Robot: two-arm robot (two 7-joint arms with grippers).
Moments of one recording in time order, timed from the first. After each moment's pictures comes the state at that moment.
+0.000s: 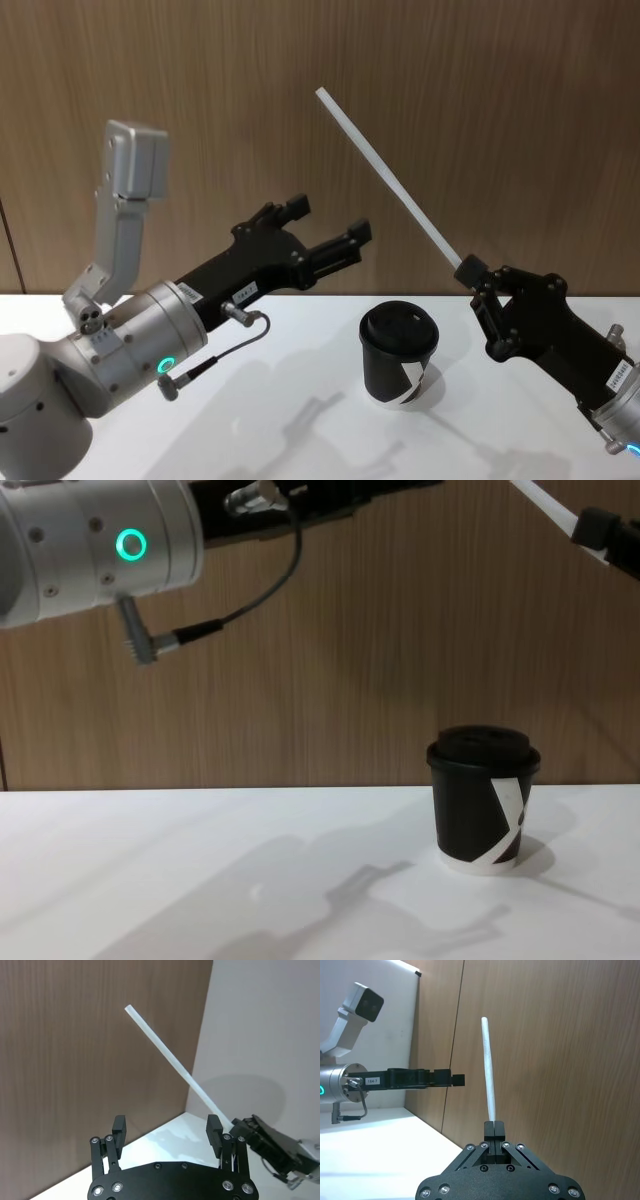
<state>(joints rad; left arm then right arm) -0.40 0.31 0.40 -1.74 -0.69 0.25 -0.37 0.15 0.43 -0.13 -1.67 0.53 -0.17 0.69</state>
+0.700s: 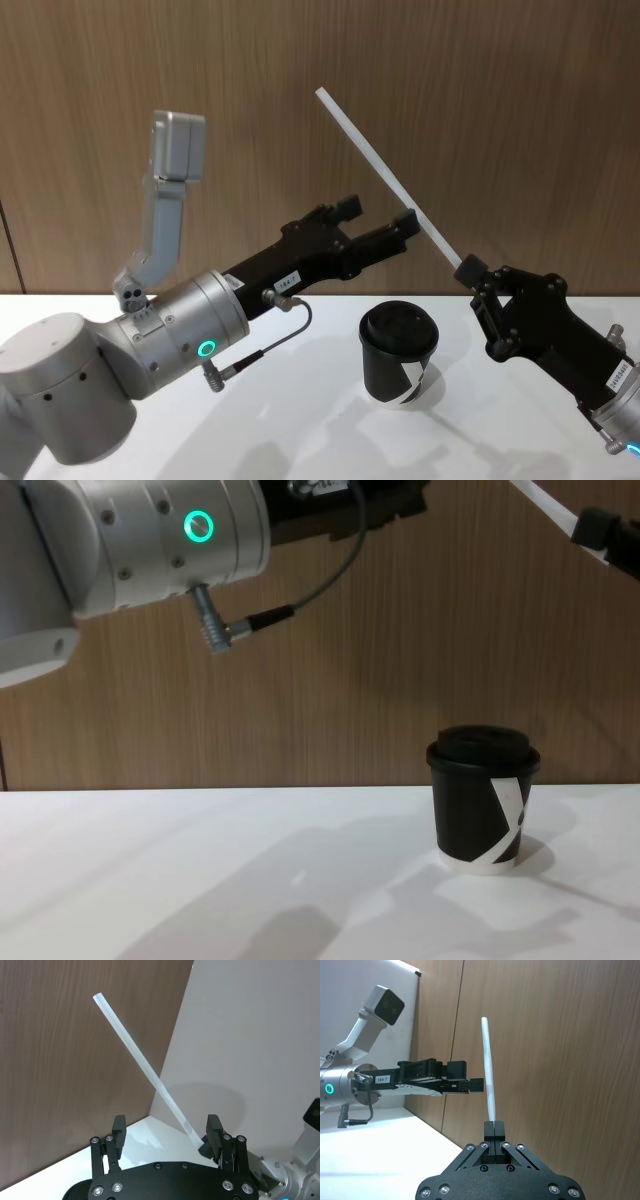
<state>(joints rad) -0.47 0.24 0.43 -1.65 -0.81 0.31 -0.43 0.15 0.43 -0.13 -1.67 0.53 -0.17 0.69</state>
